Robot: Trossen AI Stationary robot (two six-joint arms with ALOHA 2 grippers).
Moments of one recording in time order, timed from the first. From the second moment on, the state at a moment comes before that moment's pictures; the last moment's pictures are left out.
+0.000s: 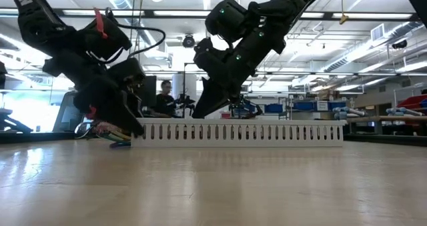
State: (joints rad) left arm 0.16 1.35 0.30 0.35 0.05 0.02; right arm -0.09 1.96 1.27 -0.12 -0.03 0.17
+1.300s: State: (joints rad) left arm 0.10 0.31 0.17 -0.12 -0.16 -0.17; right arm -0.08 1.20 0.40 0.30 0.03 0.39
